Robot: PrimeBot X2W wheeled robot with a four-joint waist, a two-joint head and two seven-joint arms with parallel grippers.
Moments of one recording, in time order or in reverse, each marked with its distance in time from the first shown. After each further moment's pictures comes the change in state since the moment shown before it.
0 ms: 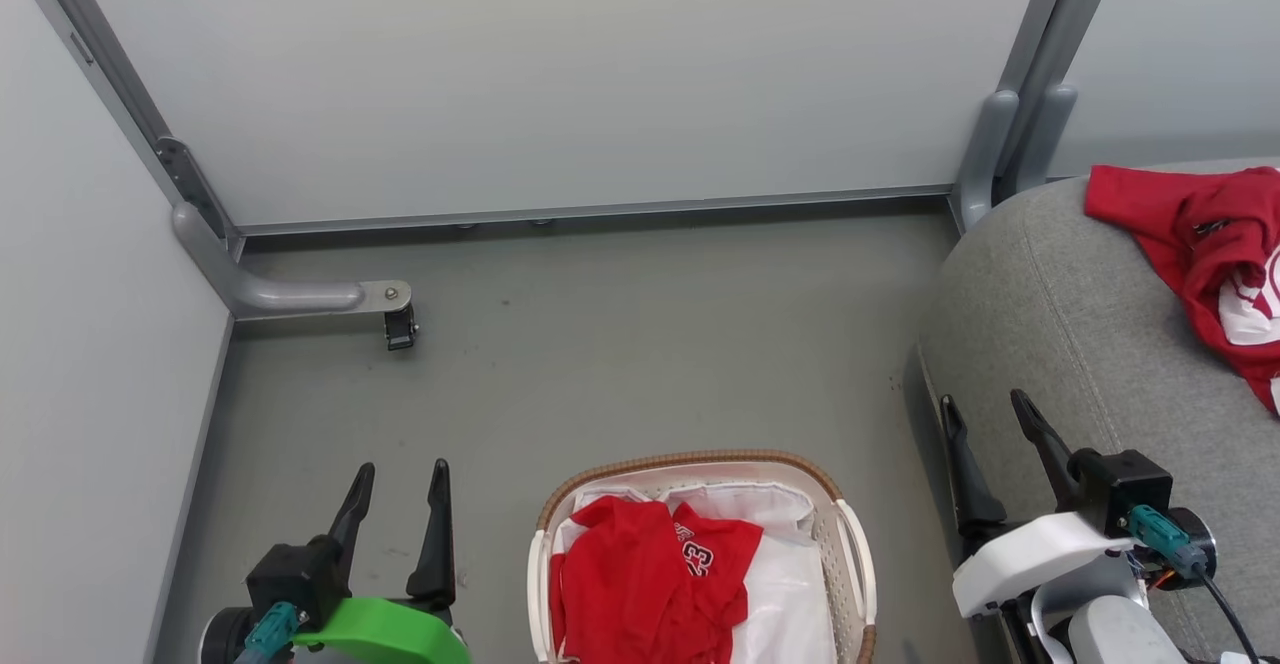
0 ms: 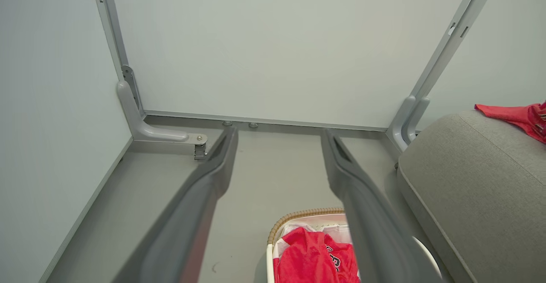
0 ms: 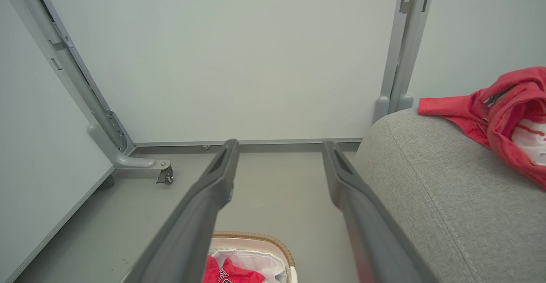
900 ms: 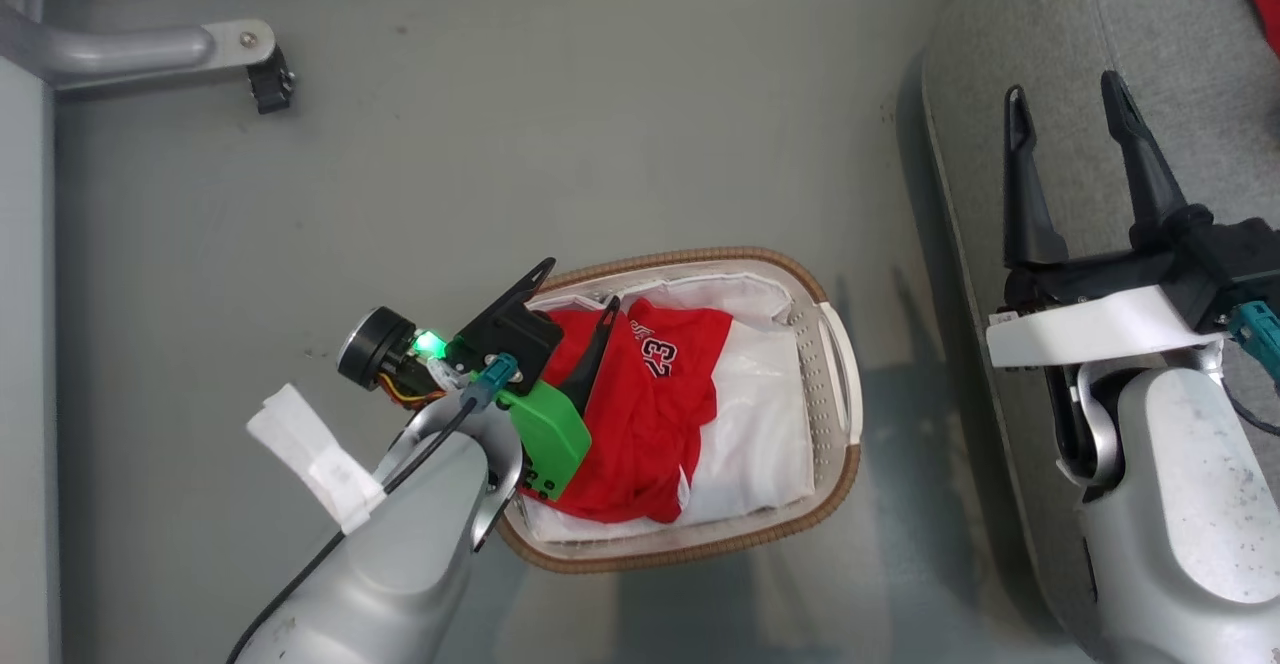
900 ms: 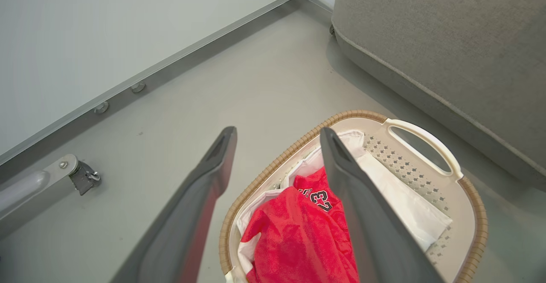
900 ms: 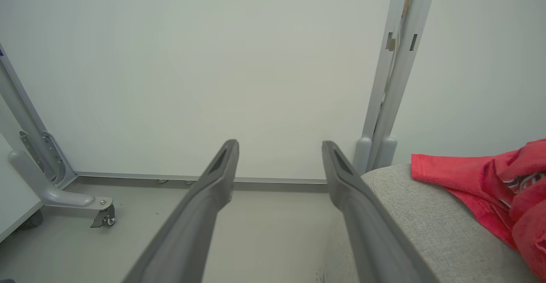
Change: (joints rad) left arm -0.597 0.014 -0.462 0.437 0.124 0.000 0.005; right arm -0.298 -0.001 -0.061 -0.236 -0.117 0.000 0.000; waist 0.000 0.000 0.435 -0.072
